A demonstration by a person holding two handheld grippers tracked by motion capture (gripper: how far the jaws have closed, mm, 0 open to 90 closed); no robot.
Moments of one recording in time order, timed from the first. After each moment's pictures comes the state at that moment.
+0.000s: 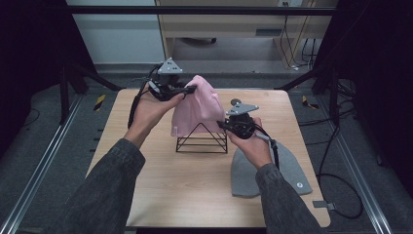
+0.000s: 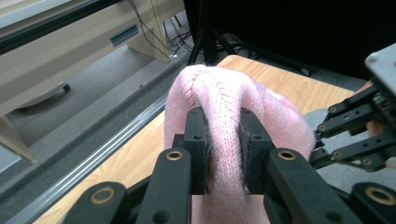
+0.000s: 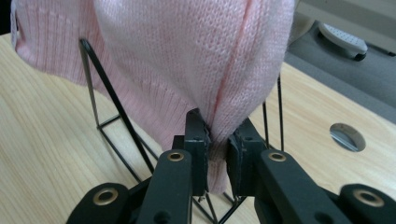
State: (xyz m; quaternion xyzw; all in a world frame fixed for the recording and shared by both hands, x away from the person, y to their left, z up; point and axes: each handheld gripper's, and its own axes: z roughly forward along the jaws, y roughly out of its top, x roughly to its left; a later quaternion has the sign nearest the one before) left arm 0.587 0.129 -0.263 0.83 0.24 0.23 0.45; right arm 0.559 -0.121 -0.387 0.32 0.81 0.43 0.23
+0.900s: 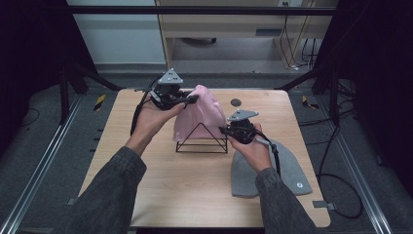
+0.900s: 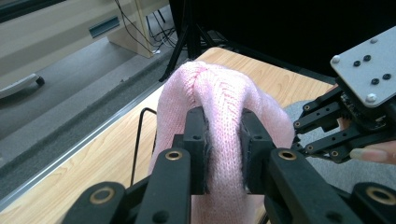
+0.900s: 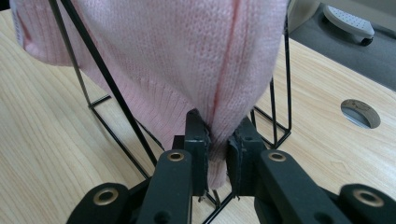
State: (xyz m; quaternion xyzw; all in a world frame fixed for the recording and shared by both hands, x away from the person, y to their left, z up) left arm 0.583 0.131 -0.290 0.83 0.24 0.19 0.47; right arm 0.560 -0.127 -0.413 0.33 0.82 0.42 0.22
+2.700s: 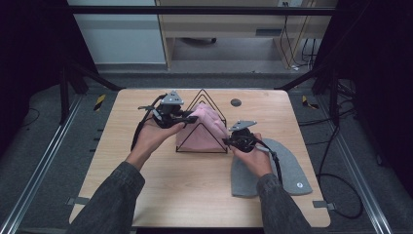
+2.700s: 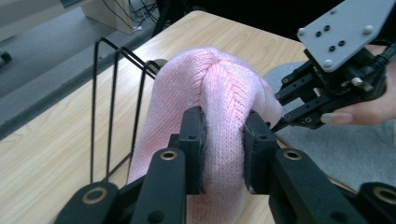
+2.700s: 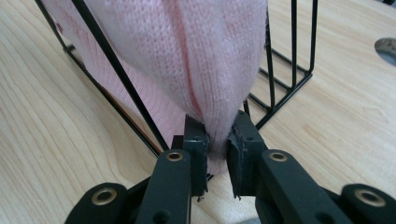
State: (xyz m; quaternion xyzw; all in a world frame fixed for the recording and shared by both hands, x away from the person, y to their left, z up) left arm 0.571 0.134 -0.345 0.85 0.24 0.15 0.45; right arm 0.564 -0.137 -0.463 0.35 0.84 0.38 0.18
